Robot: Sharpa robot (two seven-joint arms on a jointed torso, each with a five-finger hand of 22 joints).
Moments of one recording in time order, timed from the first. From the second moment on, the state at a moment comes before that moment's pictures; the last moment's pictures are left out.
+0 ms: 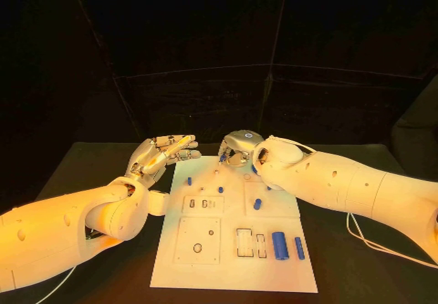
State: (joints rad) left arm 1.26 -0.87 -0.13 1.60 0.02 -0.34 0.68; left_hand 1.24 0.12 -0.15 0.00 0.05 0.90 0.23 0.10 0.07 0.95 0.20 0.11 0.06 1.02 0.15 0.17 0.07 0.18 0.80 0.27 0.28 0.11; right arm 1.29 -0.41 -0.03 1.05 -1.65 -0.30 -0.02; right_hand 1.26 0.06 0.34 -0.27 0.10 1.07 0.16 0.07 0.07 1.20 0.09 0.06 0.06 1.47 0.00 1.16 0.85 0.12 1.29 0.11 1.33 1.03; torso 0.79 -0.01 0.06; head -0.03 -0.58
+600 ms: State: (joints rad) left arm 1.26 -0.87 -0.13 1.60 0.02 -0.34 0.68; left_hand 1.24 0.12 -0.15 -0.01 0.05 0.90 0.23 0.09 0.07 0.95 0.20 0.11 0.06 1.02 0.15 0.17 0.07 0.18 0.80 0.27 0.28 0.11; right arm 1.30 -0.39 -0.03 1.03 -1.64 -0.26 -0.02; right_hand 1.24 0.04 0.36 -0.27 0.10 1.07 0.17 0.07 0.07 1.19 0.10 0.06 0.06 1.46 0.00 1.16 0.84 0.12 1.28 0.11 1.34 1.03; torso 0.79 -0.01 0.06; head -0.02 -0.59
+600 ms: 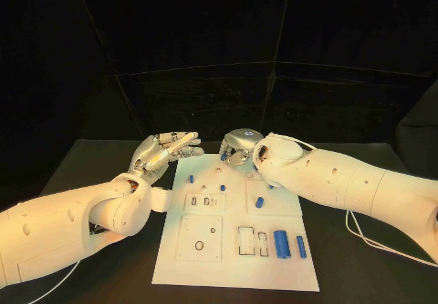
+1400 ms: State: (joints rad) left arm 1.27 -0.87 -0.13 1.59 0.02 -0.34 0.68; left_hand 1.24 0.12 -0.15 -0.01 0.05 0.90 0.23 0.09 0.07 0.95 0.20 0.11 0.06 1.02 0.15 0.16 0.07 0.18 0.80 0.27 0.28 0.11; right arm 1.30 -0.38 -0.03 1.03 -1.64 -0.25 -0.02; right_hand 1.22 0.01 0.38 -0.25 0.09 1.03 0.18 0.07 0.07 1.14 0.11 0.06 0.06 1.45 0.01 1.14 0.79 0.12 1.26 0.12 1.32 0.99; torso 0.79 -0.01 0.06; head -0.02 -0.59
